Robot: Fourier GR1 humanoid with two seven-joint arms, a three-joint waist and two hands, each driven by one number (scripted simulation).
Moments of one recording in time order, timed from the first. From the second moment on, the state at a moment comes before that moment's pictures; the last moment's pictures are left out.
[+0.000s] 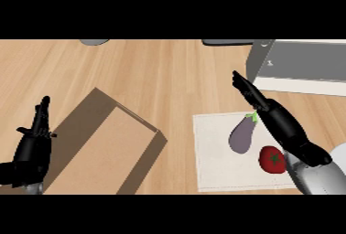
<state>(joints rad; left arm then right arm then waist) 0.05 0.44 -0.16 -1.58 0.23 0.35 -0.18 -0.27 -0.39 0.30 -1.59 -0.12 0.10 -0.16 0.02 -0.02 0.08</state>
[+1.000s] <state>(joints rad) 0.03 0.51 -0.19 -1.78 0.31 0.43 0.03 -0.49 -0.40 -0.06 -1.05 -0.63 0.06 0.64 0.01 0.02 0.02</state>
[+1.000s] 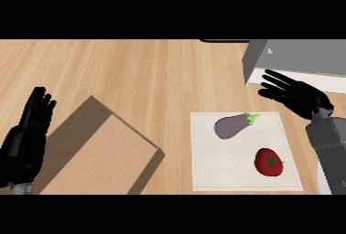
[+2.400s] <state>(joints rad) -0.02 0.50 -0.23 -1.72 0.29 0.43 0.06 -0.95 -0.54 0.40 -0.73 -0.40 0.70 0.87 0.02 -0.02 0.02</state>
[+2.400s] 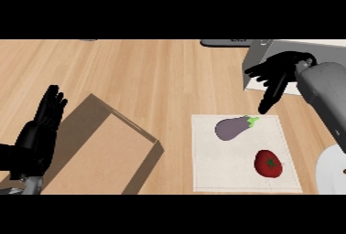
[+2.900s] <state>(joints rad) 0.00 0.51 -0.23 -1.74 0.30 0.44 0.06 -0.92 -0.48 0.46 -0.69 -0.32 0.74 0.83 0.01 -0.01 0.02</state>
